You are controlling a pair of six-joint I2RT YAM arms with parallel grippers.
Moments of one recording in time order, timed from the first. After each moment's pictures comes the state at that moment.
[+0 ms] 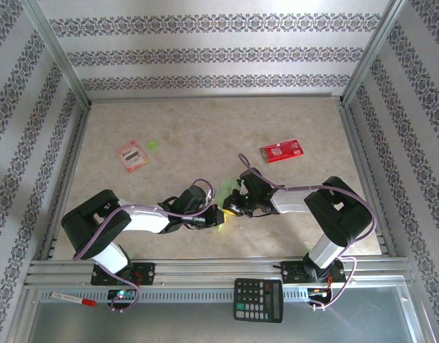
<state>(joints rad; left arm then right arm) -0.84 1.60 0.52 0.35 0.37 -1.03 0.65 1.65 0.62 0.09 -0.52 1.08</state>
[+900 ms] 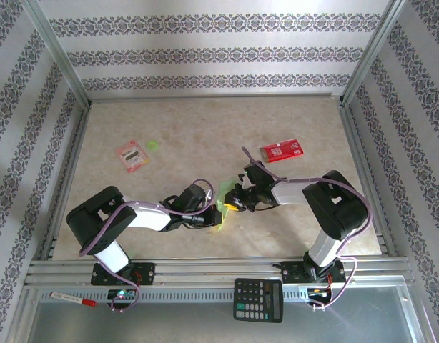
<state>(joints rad) -0.81 1.64 0.53 0.32 0.39 -0.97 0.55 1.71 0.69 0.02 -0.63 1.00</state>
